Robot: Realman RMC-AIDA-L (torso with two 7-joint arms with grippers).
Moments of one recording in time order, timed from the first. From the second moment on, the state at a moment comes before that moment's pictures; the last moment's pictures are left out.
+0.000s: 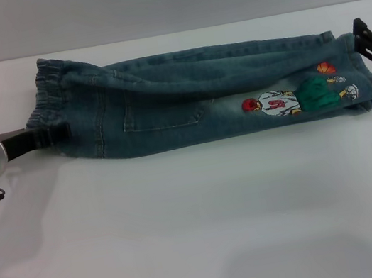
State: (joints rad) left arm -0.32 -2.06 -1.61 -1.14 2.57 -0.57 0.19; right arm -0.22 2.08 1.24 1.46 -2.91 -0.21 -0.10
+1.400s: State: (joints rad) left arm -0.32 -2.06 -1.60 -1.09 2.58 -0.49 0.19; right arm -0.23 2.07 1.24 1.50 -2.92 -0.17 -0.10
